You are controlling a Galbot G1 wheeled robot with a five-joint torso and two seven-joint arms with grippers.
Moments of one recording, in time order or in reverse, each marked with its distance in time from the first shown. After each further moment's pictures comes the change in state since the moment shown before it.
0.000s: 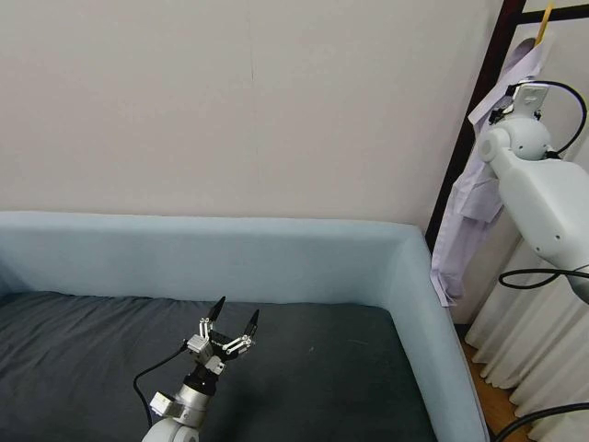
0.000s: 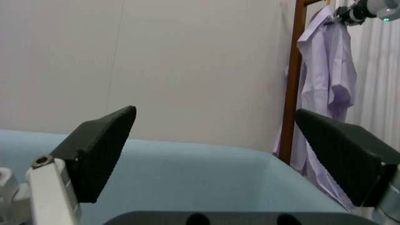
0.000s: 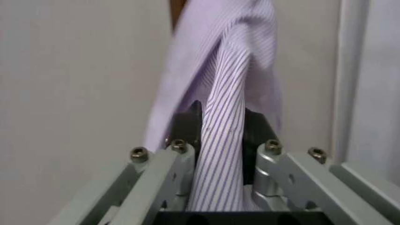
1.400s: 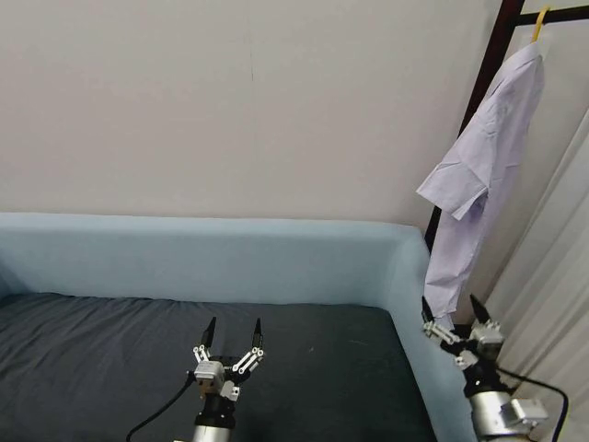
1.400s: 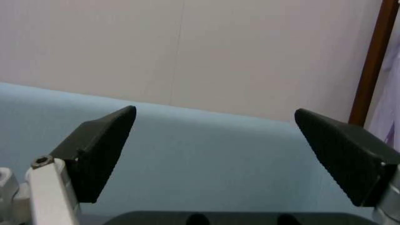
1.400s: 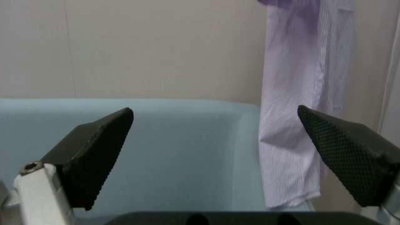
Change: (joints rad) left arm 0.367 -0.287 0.022 -0.399 0.503 0.184 -0.437; right arm -1.734 0.401 0.673 0.918 -0.715 0.547 -0.442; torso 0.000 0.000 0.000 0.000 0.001
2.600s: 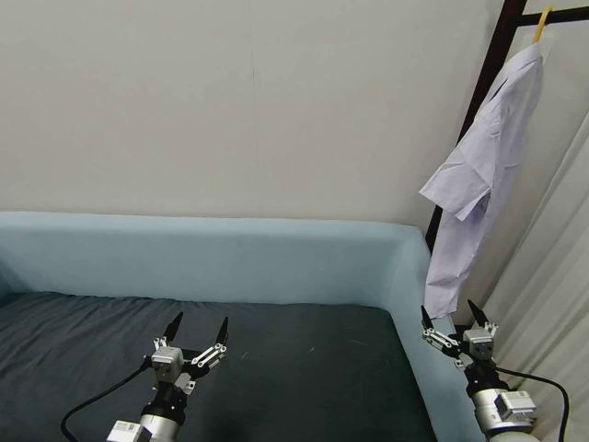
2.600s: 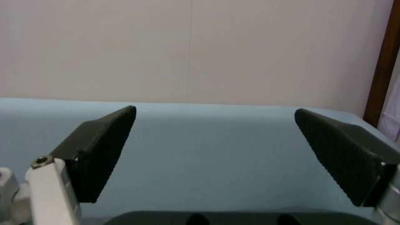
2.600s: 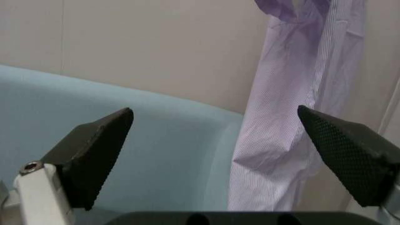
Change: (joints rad) left arm -0.021 0.255 -0.144 -0.123 -0.193 0.202 0.000; right arm 0.096 -0.200 0.046 -0.061 0.037 -0.063 -0.027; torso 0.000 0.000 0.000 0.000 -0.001
